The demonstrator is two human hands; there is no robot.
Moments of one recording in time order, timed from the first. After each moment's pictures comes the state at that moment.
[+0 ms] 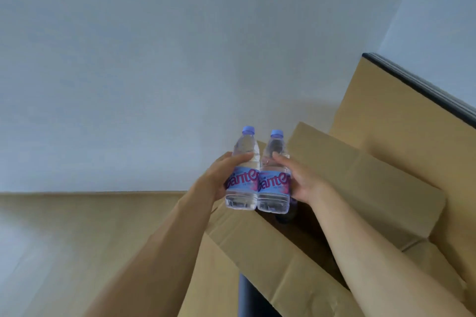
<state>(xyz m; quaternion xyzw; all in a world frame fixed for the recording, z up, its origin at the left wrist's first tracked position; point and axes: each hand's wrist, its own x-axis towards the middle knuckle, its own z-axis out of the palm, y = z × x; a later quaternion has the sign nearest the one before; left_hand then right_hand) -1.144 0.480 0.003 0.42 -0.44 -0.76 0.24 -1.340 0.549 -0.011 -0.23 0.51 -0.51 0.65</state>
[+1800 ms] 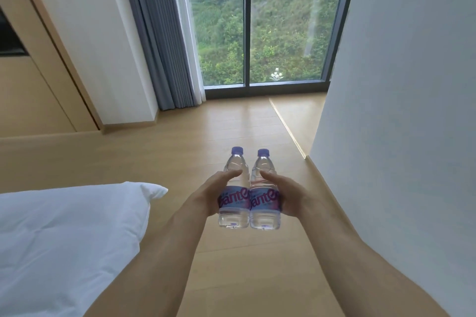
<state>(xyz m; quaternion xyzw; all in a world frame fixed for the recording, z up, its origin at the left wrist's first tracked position) -0.282 0.489 0.005 0.64 -0.05 -0.42 0.64 -0.365 0.305 -0.011 -0.56 0.21 0.12 0.80</state>
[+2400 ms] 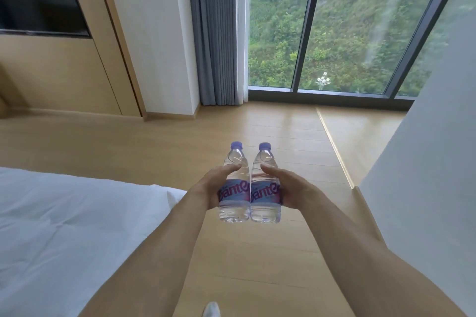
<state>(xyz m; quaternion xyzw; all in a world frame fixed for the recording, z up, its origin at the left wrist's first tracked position) -0.078 0.518 -0.007 0.62 0.04 -0.34 0.71 -0.115 0.314 -0.014 -0.57 0.12 0.24 0.78</state>
